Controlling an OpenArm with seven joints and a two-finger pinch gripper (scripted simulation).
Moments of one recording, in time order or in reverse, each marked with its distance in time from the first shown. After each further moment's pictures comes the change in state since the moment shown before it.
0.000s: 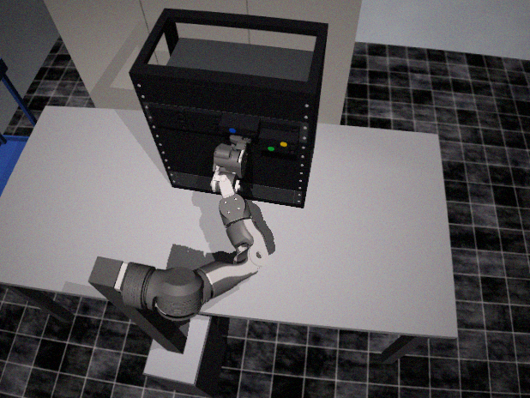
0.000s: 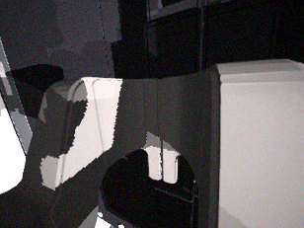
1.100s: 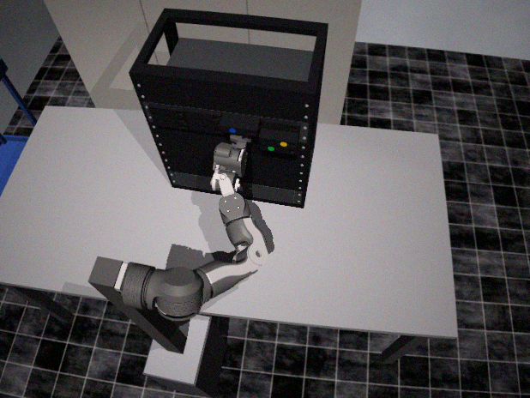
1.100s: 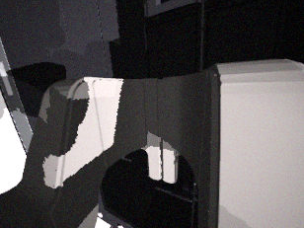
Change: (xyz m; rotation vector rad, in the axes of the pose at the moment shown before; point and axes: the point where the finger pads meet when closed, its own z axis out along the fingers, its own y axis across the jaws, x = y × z) arm 0.000 0.000 0.003 0.012 -0.004 0.001
